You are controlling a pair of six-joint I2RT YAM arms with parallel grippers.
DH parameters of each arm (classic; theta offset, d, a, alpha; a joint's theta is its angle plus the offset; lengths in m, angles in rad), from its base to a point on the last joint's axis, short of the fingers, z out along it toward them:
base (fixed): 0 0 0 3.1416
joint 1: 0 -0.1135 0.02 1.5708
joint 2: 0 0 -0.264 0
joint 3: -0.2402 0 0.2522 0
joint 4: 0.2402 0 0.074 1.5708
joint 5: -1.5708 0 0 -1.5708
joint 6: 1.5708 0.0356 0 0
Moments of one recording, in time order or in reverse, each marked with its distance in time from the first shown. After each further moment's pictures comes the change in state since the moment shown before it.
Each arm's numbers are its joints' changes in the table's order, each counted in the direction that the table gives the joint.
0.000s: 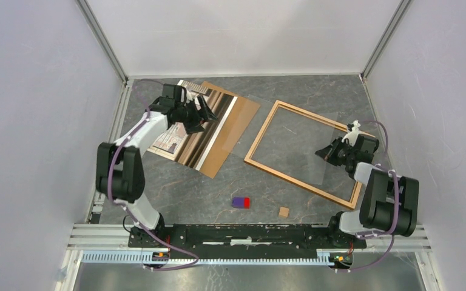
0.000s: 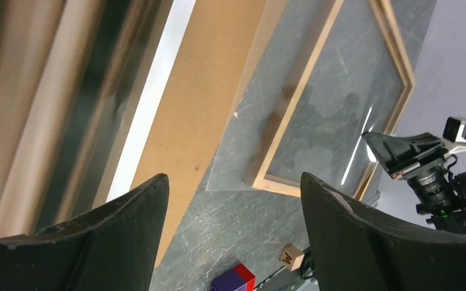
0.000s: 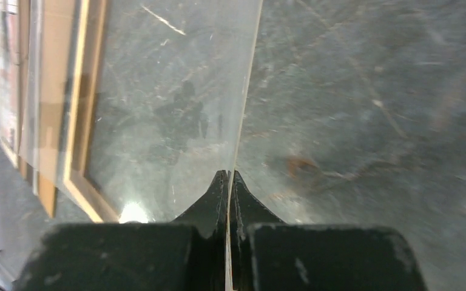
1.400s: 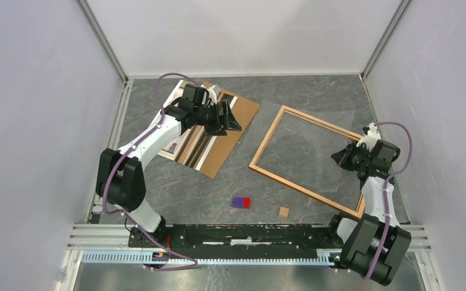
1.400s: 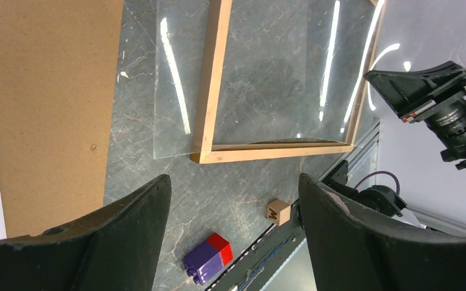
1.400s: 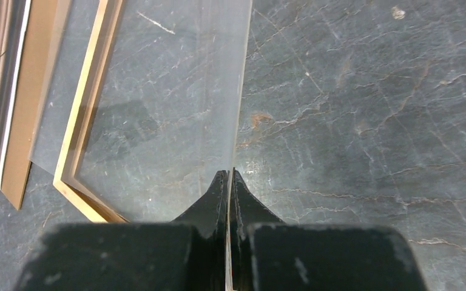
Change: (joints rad) left arm 0.215 -0.124 -0.039 0.045 -0.030 0.053; right arm 0.184 -0.417 -0.011 0.428 -0.005 -0.248
